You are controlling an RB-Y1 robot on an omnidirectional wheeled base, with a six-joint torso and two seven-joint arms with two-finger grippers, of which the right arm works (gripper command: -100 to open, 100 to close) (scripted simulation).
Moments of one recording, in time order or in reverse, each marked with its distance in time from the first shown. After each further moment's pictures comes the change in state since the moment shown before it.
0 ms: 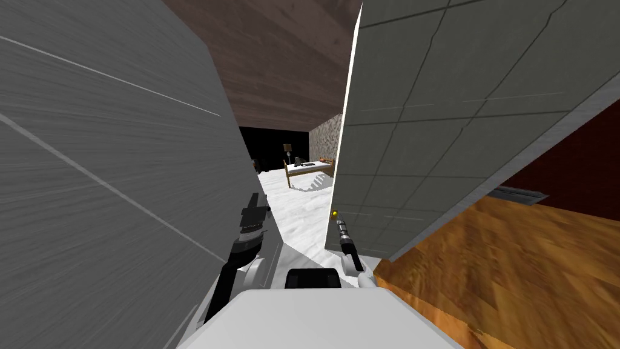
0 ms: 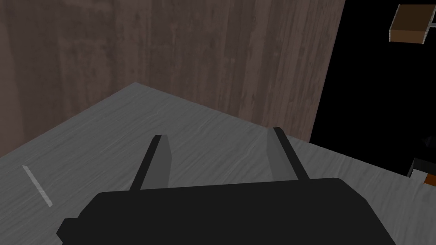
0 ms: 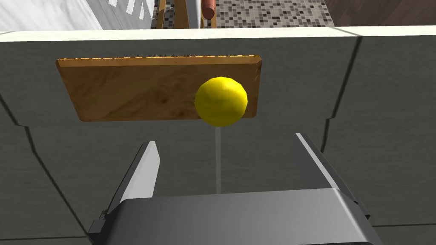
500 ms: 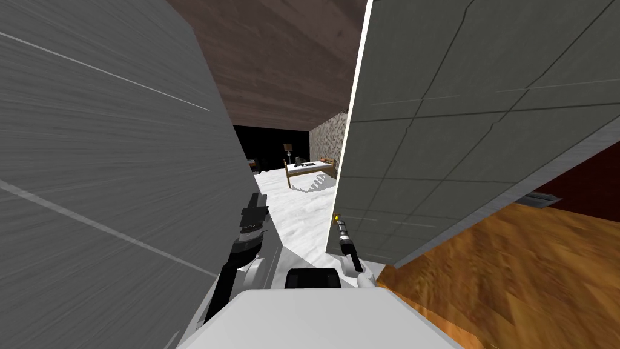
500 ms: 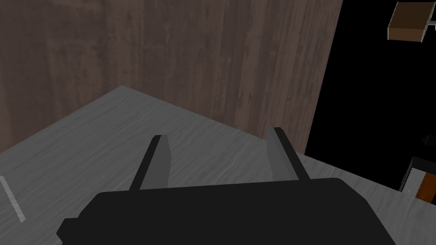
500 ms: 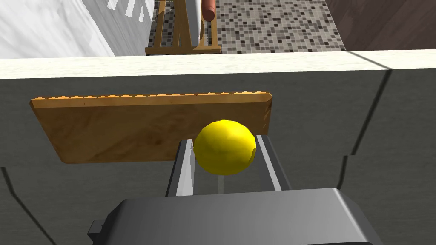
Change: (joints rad) arm 0.006 0.010 -0.003 -0.005 -0.002 -0.005 0.002
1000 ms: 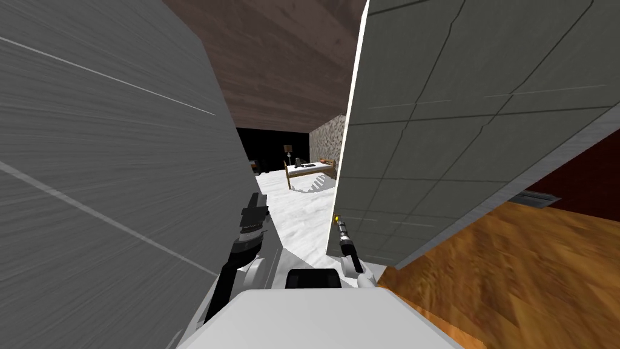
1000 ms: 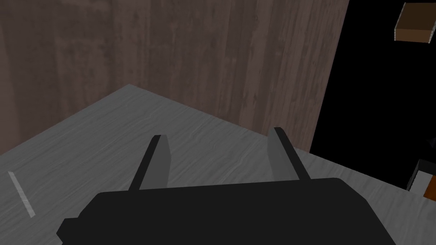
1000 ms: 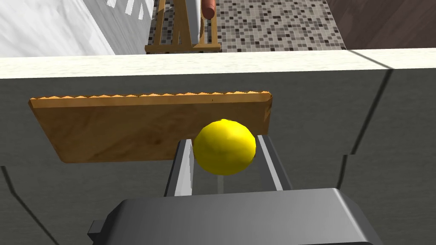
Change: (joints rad) arm -0.008 0.000 -0.005 0.029 -0.004 -0.004 0.006
